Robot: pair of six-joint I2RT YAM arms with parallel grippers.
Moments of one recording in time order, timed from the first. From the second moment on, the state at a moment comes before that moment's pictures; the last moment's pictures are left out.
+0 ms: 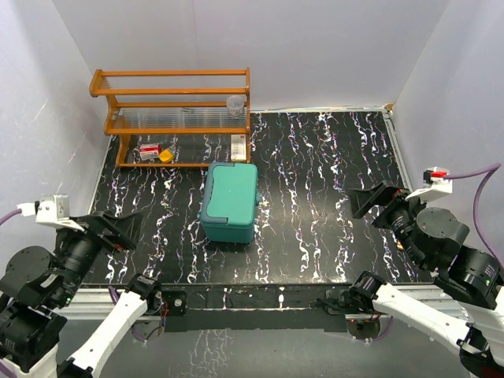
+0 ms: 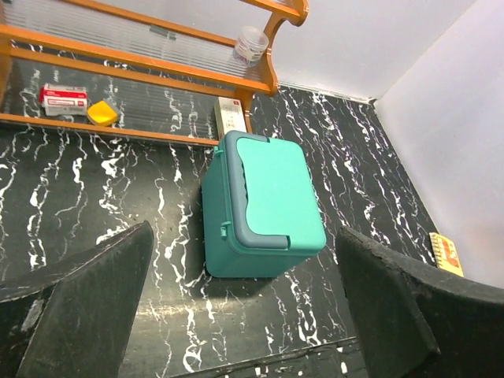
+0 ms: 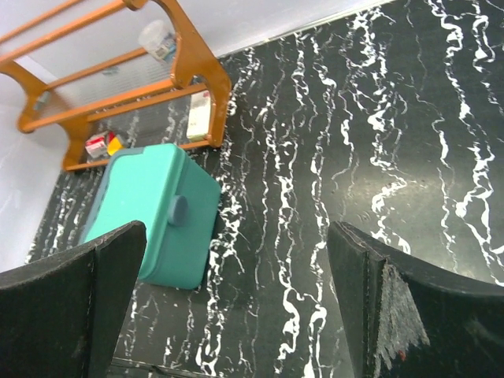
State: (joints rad) left arm -0.40 0.41 1.35 -1.06 -0.13 -0.43; right arm 0.83 0.49 1.18 -0.92 0.62 0.60
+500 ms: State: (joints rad) left arm -0.40 0.41 1.34 -1.09 -0.13 -0.37; right arm 0.83 0.46 1.19 -0.99 0.66 0.60
